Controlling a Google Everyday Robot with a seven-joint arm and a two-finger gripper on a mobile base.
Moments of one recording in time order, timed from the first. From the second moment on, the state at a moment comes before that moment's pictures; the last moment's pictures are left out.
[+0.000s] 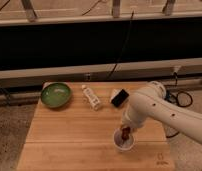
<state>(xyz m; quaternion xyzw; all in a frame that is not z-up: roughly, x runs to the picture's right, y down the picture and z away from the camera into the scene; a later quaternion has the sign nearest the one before) 0.130 0.191 0.669 -0.23 -0.24 -0.52 0.79</state>
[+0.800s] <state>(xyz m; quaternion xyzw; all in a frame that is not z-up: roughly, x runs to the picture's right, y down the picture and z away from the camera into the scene) 0.124 0.198 0.660 -0.23 -0.25 -0.52 0.78</state>
